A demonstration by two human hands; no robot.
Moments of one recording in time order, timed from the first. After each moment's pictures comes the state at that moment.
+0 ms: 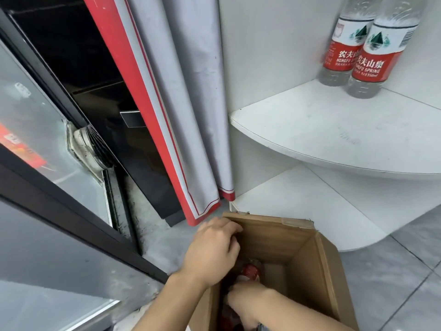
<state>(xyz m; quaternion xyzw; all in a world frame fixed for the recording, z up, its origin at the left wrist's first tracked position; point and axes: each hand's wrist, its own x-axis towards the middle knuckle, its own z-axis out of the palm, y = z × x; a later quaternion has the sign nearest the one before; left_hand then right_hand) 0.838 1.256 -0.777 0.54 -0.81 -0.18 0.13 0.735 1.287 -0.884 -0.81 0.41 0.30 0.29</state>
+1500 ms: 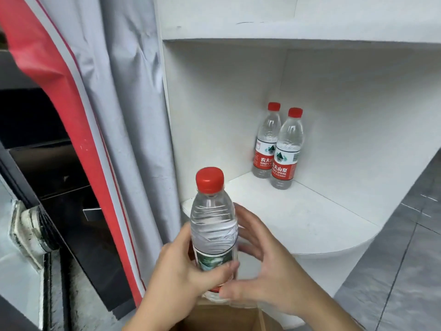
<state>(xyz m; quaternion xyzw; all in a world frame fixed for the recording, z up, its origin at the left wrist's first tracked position) 0.788 1.250 -0.601 0.43 -0.71 -0.36 0.43 0.612 1.271 -0.599 -0.68 0.46 -0.42 0.39</state>
